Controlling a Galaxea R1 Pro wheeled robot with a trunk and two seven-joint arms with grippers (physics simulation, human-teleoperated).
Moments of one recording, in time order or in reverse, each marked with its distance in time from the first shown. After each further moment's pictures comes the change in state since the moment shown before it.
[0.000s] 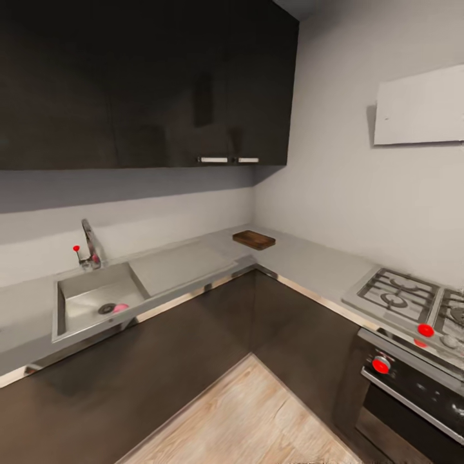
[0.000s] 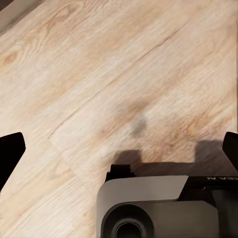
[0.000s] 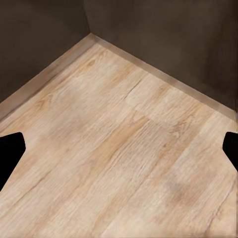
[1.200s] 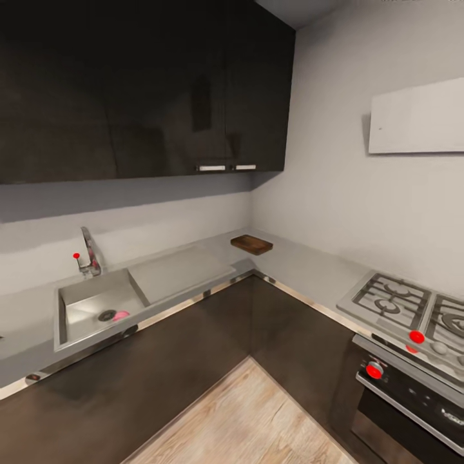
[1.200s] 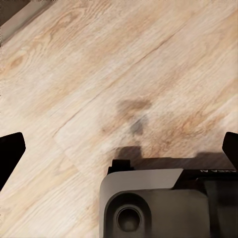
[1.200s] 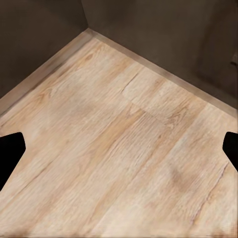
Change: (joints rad) left arm 0.000 0.001 0.000 0.000 0.000 -0.002 0.000; right arm 0.000 0.000 0.000 0.040 0.000 -0.002 -0.001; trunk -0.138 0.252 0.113
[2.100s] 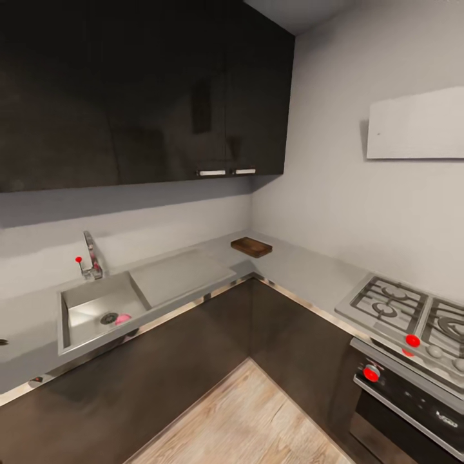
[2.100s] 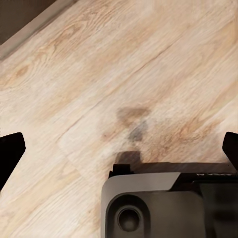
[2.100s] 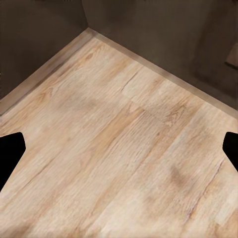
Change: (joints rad) left arm 0.000 0.001 -0.002 -0.008 -0.001 -0.027 -0.001; right arm 0.000 0.000 -0.001 0.011 0.000 -0.001 0.000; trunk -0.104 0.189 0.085
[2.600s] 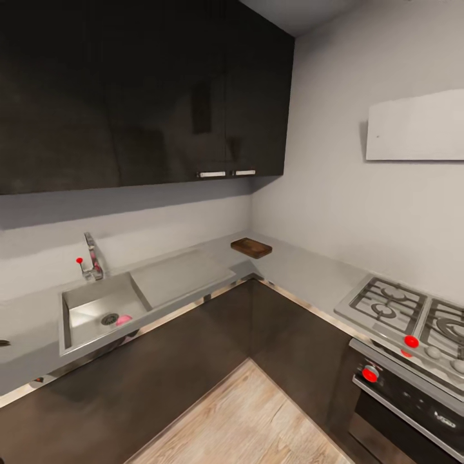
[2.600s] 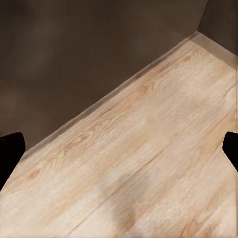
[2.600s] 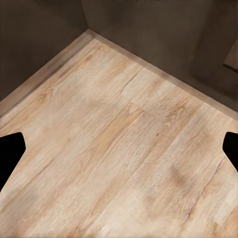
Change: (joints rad) left arm 0.160 0.004 -0.004 -0.550 0.001 -0.013 0.005; right arm -0.001 -0.001 0.000 -0.001 -0.001 0.000 0.000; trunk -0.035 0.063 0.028
